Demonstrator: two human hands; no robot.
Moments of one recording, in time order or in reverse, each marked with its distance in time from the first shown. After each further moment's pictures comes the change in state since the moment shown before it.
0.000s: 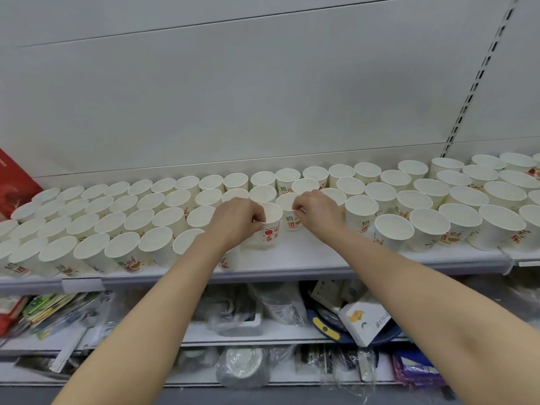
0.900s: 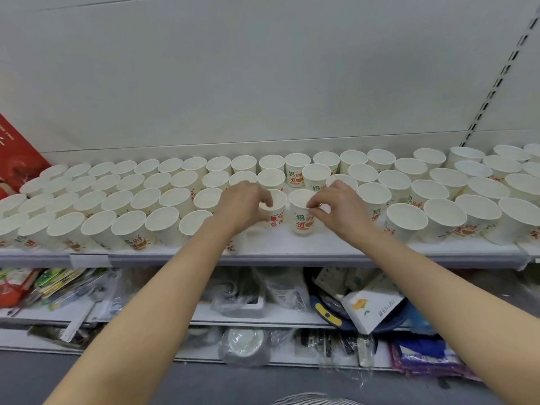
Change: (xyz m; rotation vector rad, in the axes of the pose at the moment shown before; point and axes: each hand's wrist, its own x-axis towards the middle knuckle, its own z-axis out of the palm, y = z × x) left_hand 0.007 -0.009 0.015 0.060 0.025 -0.015; right_hand -0.038 0.006 -0.021 0.113 0.105 -0.153
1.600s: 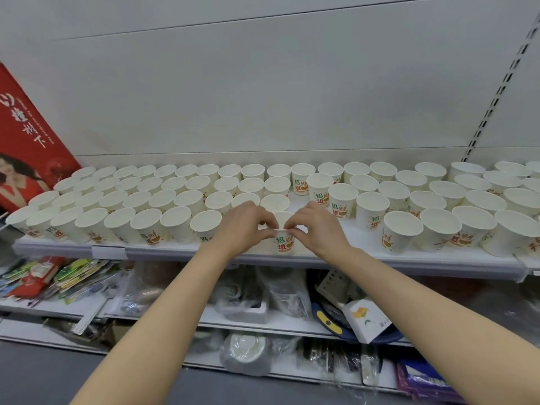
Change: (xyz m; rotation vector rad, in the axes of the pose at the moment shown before) left_hand -0.059 0.014 -0.006 -0.168 0.062 0.056; right_hand -0.018 -0.049 0.009 0.101 -0.095 -0.127
